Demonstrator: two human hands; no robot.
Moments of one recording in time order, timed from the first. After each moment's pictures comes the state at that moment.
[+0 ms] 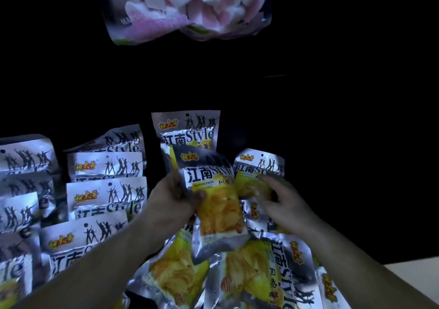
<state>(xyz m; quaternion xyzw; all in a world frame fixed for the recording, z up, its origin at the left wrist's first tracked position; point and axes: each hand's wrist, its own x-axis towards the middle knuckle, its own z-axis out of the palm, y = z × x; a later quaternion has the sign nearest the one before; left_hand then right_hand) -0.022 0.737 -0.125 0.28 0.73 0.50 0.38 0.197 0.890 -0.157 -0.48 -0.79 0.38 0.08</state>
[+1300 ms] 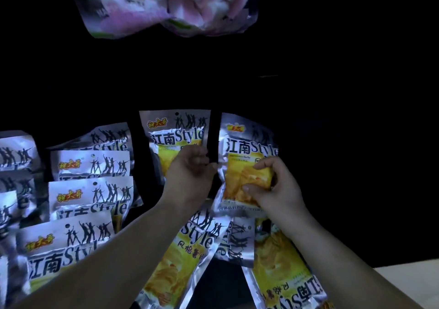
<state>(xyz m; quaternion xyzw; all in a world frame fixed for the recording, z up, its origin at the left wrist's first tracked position) 0.009 0.801 -0.114 0.28 0.71 0.58 0.30 0.186 0.880 -0.118 -0.44 -0.71 0.47 0.28</state>
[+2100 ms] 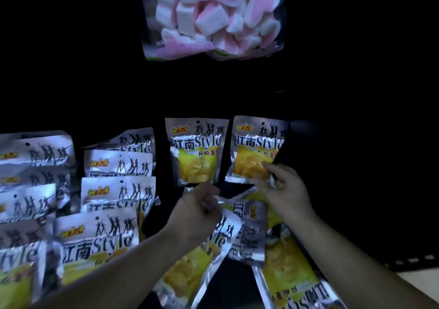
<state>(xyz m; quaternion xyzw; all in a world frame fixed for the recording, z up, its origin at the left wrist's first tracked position) 0.007 0.739 -0.147 0.37 0.74 0.44 0.36 0.172 0.885 -0.116 -0.49 -0.72 0.43 0.24</state>
